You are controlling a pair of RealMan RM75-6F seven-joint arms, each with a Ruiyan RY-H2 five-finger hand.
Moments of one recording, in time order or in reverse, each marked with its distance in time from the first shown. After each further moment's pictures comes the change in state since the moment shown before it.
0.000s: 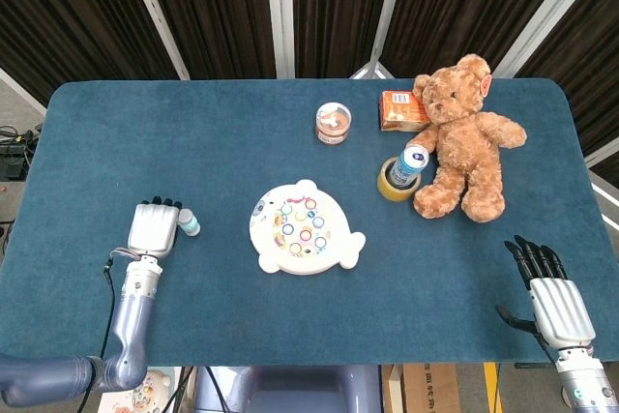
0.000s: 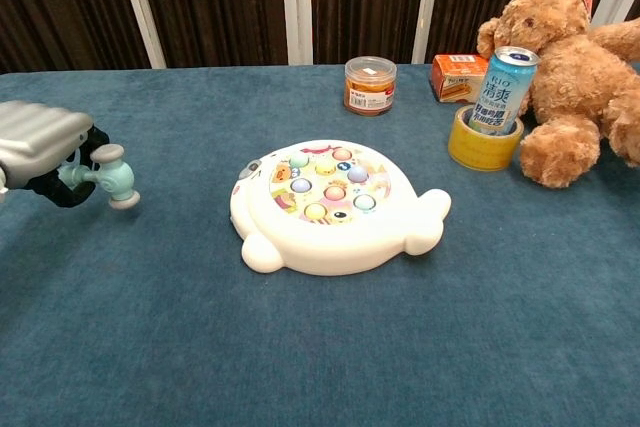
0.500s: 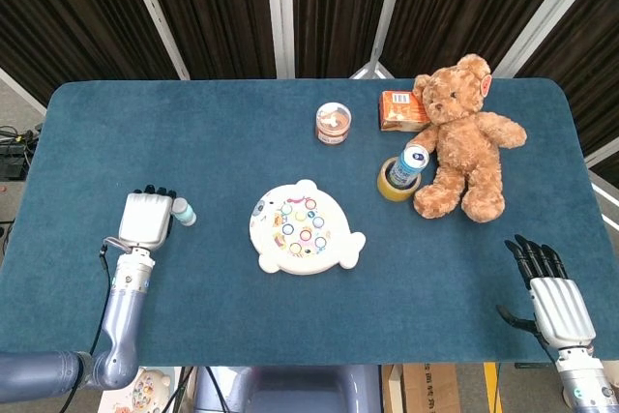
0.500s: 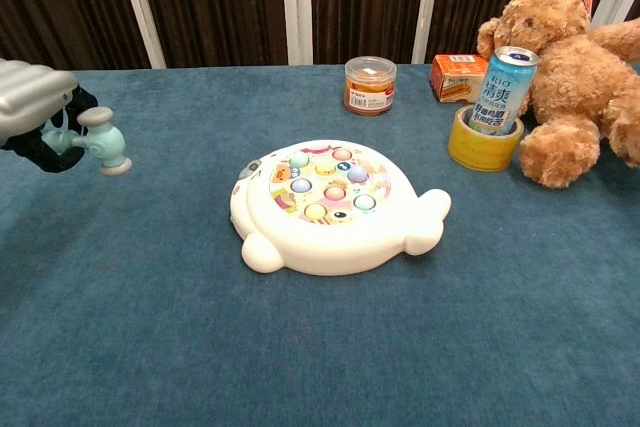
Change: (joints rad) left arm -0.043 0.100 0.004 -0.129 -0.027 0.054 -0.001; right arm -0.001 -0.002 0.001 0.003 -0.002 0.005 -0.005
